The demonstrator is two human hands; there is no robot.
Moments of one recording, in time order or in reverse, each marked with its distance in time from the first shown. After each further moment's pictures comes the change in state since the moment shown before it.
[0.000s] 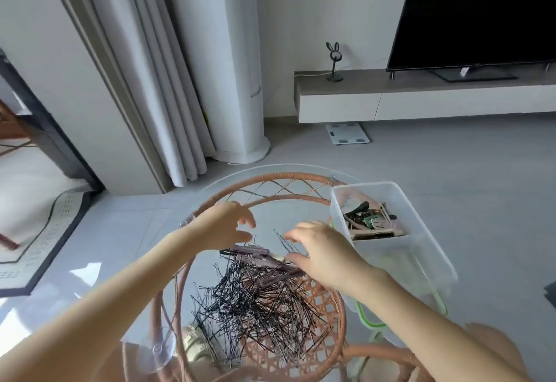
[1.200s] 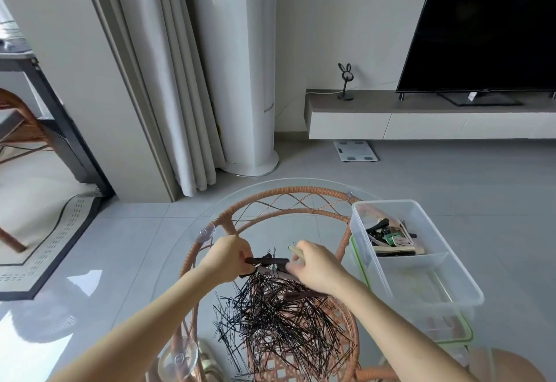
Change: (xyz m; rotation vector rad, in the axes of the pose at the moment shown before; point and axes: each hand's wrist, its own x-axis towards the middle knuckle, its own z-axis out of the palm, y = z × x) left_hand -0.008 -0.046 0.058 -0.244 0.099 -0.174; right_hand 0.040 -0.012 0.048 0.146 -0.111 0.274
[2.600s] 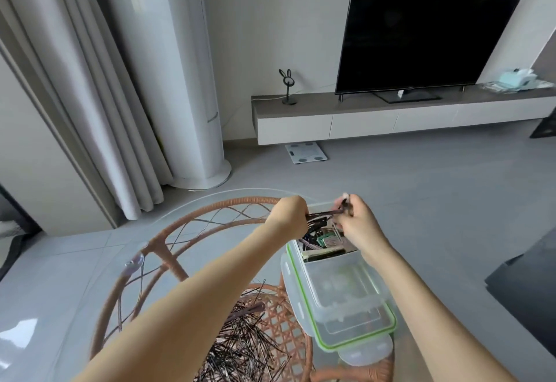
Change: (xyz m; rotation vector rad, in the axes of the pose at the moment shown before) left_hand 0.058 0.233 0.001 0.141 -0.006 0.272; right_hand -0.021 0.125 -0.115 0.666 0.621 0.218
